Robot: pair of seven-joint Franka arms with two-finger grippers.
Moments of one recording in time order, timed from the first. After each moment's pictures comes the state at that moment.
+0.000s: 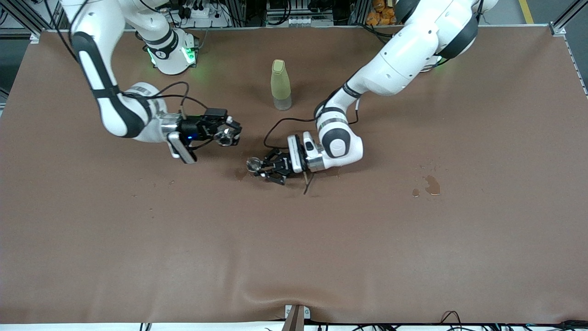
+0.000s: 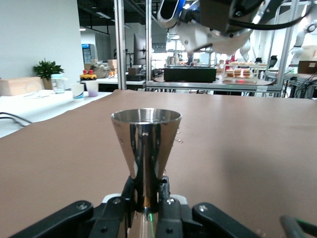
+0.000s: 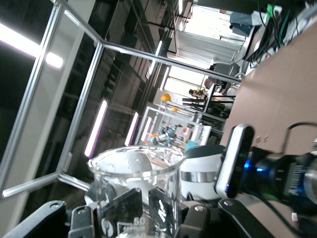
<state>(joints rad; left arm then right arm) -0.46 0.92 -0.32 -1.56 -2.11 2.37 2.72 0.26 0.23 -0.10 -2.35 1.89 1.56 -1.43</state>
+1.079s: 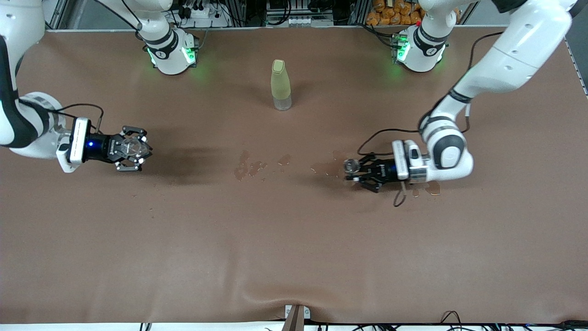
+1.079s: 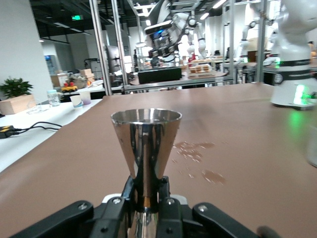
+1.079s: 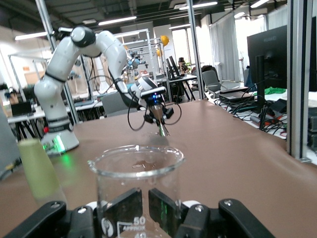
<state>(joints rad) 0.35 0.67 -0.53 -1.99 -1.36 2.03 2.66 -0.13 0.37 -0.20 -2.06 1.31 1.44 -2.36</state>
